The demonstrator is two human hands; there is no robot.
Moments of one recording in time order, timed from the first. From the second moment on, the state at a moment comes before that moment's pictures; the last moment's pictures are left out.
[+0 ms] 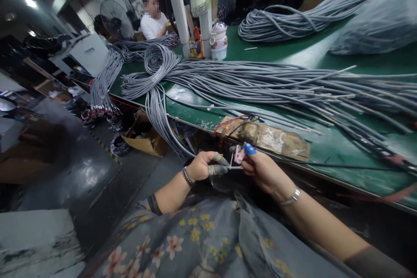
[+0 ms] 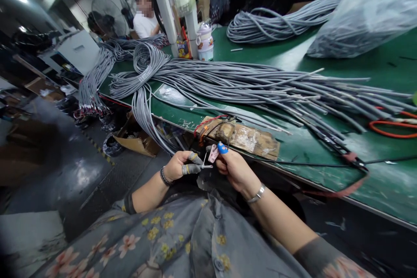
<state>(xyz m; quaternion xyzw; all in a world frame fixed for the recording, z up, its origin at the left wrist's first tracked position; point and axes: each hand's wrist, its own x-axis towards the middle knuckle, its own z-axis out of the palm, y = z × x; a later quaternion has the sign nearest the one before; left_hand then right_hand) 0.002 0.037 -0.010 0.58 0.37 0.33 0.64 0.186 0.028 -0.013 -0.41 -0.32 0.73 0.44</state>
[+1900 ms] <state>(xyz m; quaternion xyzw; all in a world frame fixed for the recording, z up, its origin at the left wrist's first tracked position) -0.011 -0.006 0.004 0.64 0.53 0.25 0.49 0.222 -0.028 0.000 -0.50 -0.84 -0.02 0.22</state>
